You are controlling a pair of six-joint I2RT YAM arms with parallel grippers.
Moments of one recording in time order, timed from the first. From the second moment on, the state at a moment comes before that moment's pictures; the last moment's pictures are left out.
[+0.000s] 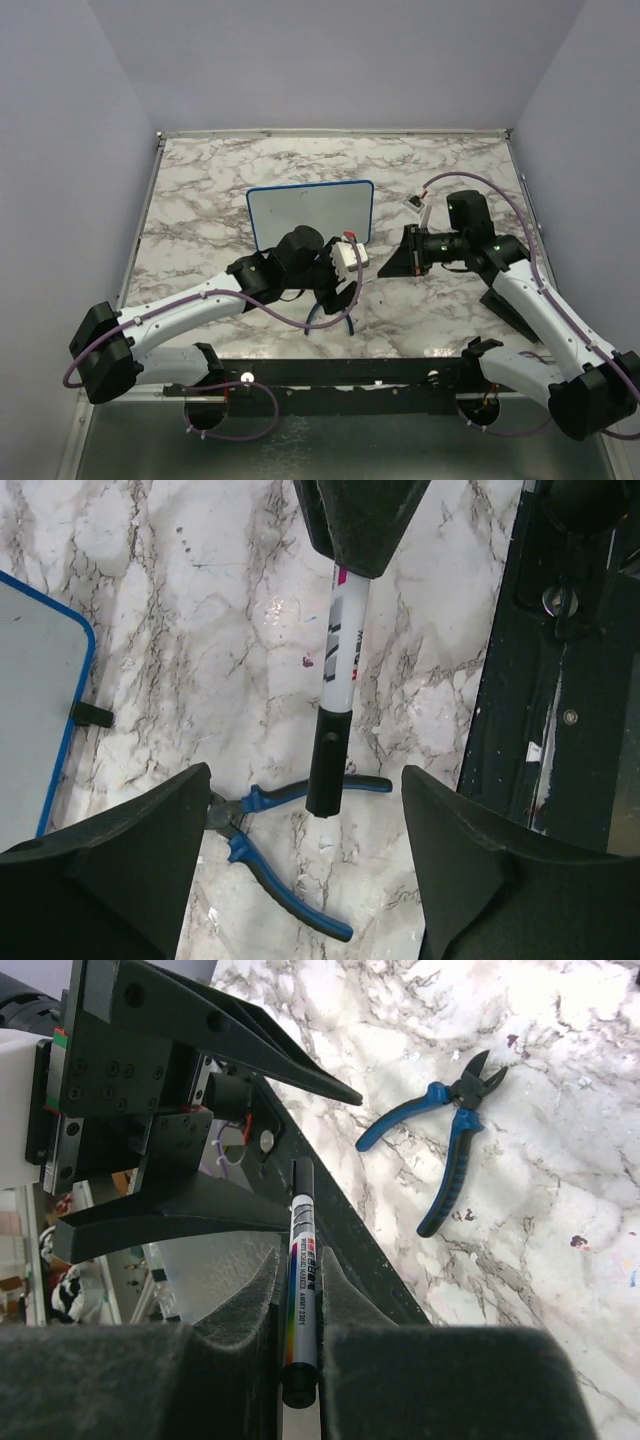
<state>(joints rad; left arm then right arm) -0.98 1.20 0.87 -0.23 0.34 0.14 0.37 1.06 0.90 -0.60 -0.89 0.33</state>
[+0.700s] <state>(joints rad) -0.98 1.17 0.83 -0.22 0.33 0.16 0.37 1.12 0.99 -0.67 -0.93 0.26</state>
